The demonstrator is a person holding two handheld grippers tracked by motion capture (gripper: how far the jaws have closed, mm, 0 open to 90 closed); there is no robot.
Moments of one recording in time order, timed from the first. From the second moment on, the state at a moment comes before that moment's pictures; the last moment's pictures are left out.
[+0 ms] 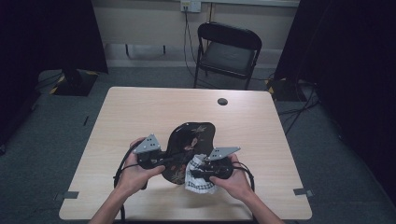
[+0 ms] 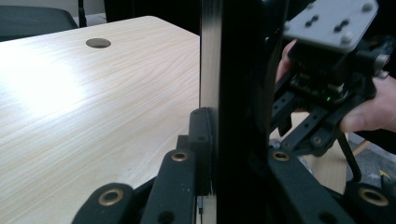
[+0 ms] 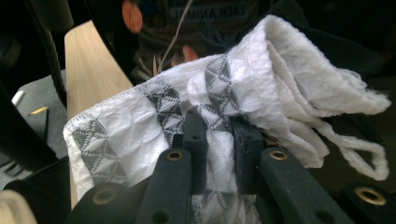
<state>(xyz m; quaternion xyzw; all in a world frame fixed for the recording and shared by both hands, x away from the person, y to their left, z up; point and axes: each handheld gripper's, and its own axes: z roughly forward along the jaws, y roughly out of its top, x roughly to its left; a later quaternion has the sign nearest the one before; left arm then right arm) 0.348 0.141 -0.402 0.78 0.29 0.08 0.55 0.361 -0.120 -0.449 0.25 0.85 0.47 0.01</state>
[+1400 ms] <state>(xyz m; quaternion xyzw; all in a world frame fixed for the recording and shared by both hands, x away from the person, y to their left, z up) 0.349 0.143 -0.403 0.78 0.29 0.08 0.55 0.373 -0.142 -0.443 0.28 0.83 0.49 0.04</state>
